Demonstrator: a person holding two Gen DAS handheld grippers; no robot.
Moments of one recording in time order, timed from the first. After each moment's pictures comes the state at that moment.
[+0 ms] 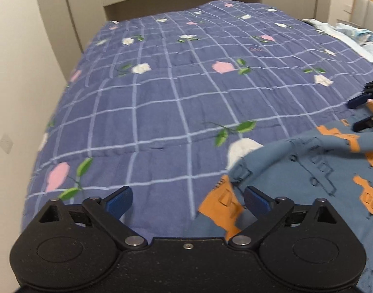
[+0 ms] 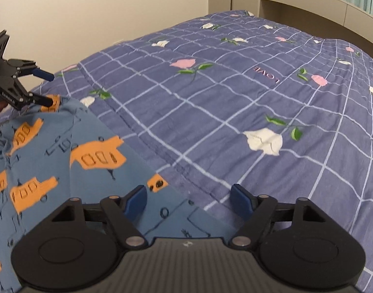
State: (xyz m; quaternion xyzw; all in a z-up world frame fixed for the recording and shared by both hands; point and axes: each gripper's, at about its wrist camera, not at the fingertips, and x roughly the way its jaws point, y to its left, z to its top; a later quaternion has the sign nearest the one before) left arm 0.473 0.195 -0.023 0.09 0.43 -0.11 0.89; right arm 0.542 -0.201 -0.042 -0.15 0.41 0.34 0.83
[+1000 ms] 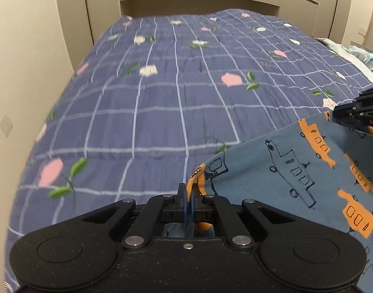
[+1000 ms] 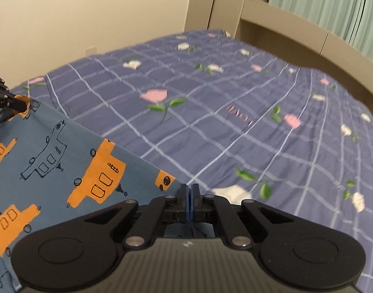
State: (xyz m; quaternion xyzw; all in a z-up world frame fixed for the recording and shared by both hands) left arm 0.485 0.191 -0.021 0.03 0.43 -0.08 0.90; right arm 0.575 -0.157 -0.018 -0.19 0.36 0.26 0.88
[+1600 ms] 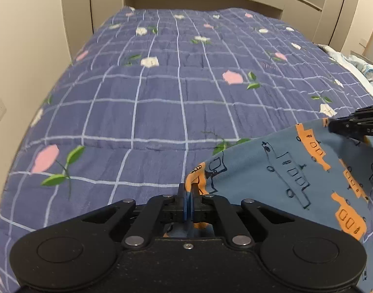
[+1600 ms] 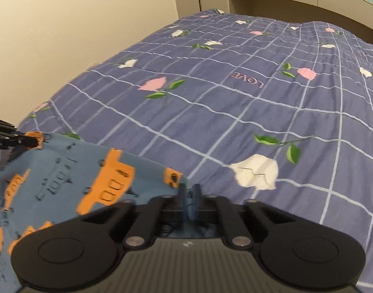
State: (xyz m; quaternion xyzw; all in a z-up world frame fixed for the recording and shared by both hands) left arm 0.480 0.198 -0.017 0.00 0.43 -0.08 0.90; right arm 0.583 -0.179 -0.030 -0.08 0.40 0.28 0.87
